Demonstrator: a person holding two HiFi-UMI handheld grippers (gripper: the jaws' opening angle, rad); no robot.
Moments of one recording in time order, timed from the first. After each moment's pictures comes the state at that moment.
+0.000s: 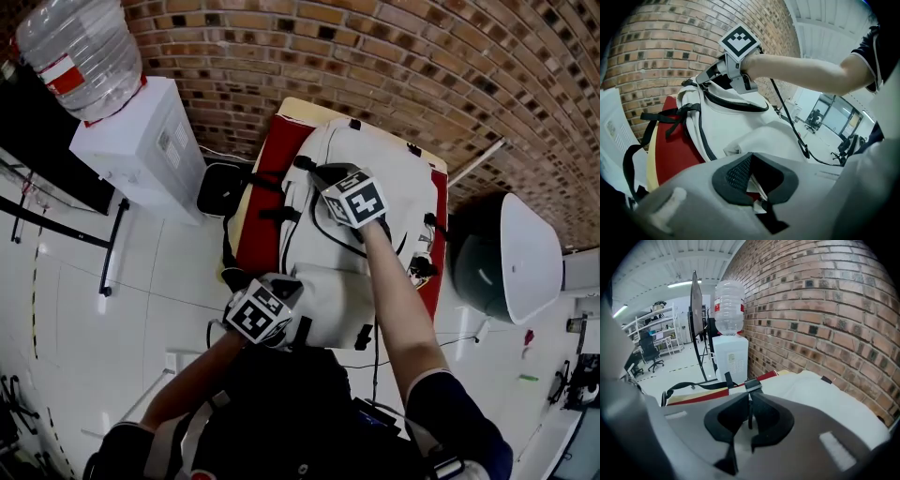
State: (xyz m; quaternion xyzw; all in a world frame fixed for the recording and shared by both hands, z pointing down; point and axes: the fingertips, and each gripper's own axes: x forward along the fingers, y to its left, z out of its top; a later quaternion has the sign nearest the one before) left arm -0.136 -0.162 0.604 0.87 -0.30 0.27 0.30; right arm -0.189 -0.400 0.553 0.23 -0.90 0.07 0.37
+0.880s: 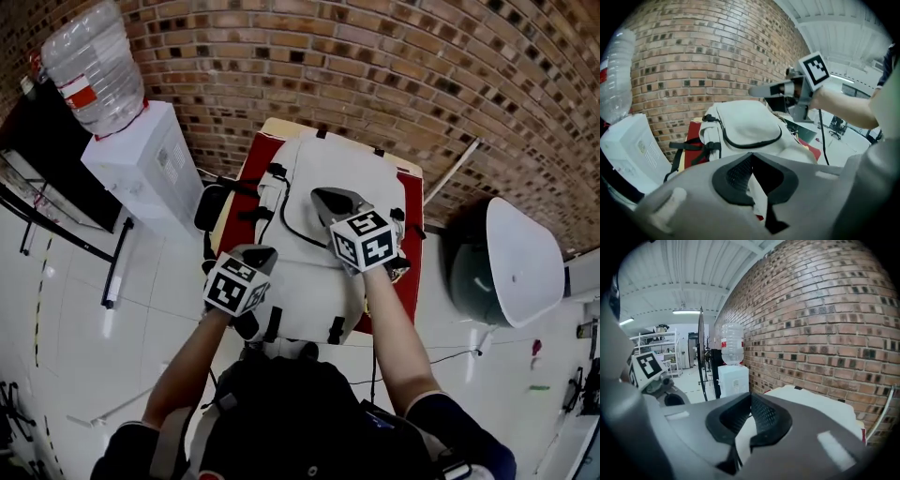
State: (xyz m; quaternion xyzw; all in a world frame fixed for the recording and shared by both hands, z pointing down) left arm -0.153 -0.209 0.538 0.83 -0.44 0.25 0.23; right arm -0.111 -0.324 0.454 0.28 -0.94 0.06 0.20
